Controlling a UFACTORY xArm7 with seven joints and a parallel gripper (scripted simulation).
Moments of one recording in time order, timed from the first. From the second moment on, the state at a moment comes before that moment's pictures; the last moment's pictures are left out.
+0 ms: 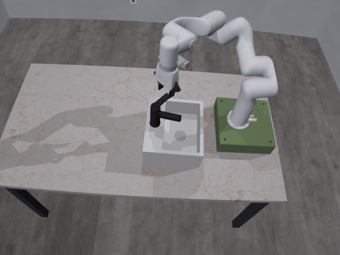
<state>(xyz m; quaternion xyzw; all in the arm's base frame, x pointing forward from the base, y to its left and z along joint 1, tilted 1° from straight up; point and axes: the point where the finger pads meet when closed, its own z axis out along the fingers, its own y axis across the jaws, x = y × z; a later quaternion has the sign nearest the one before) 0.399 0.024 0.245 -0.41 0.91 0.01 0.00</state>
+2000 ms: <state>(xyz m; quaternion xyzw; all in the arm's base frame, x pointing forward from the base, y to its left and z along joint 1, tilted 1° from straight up) 0.400 0.024 0.221 -0.41 0.91 0.01 0.00</state>
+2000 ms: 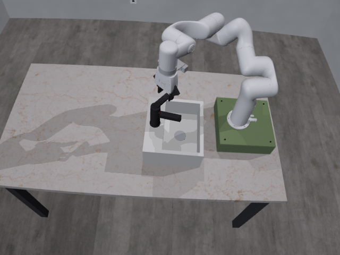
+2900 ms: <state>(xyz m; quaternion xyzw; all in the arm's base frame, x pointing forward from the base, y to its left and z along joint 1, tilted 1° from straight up) 0.400 0.024 0.218 -0.41 0.91 0.01 0.00</state>
